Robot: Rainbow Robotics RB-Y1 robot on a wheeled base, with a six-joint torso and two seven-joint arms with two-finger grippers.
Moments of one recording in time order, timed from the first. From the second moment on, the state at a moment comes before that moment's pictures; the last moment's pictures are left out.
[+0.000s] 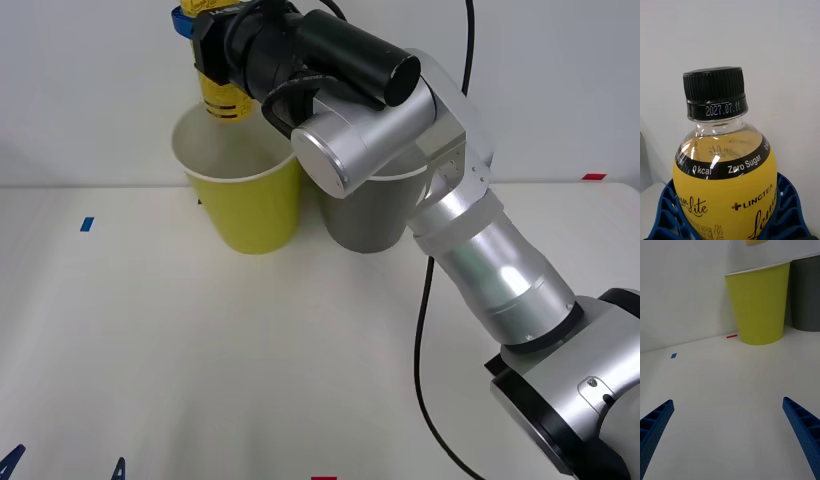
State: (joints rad) right arm -0.93 -0.12 0.41 -1.54 -0.28 0.55 1.25; left arm 1.06 0.53 -0.27 -1.96 0.34 -0.76 -1.81
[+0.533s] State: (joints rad) right arm -0.99 -0.12 0.42 -1.37 -0.31 0.40 1.26; left arm 1.06 0.53 -0.27 -1.96 0.34 -0.76 -1.81
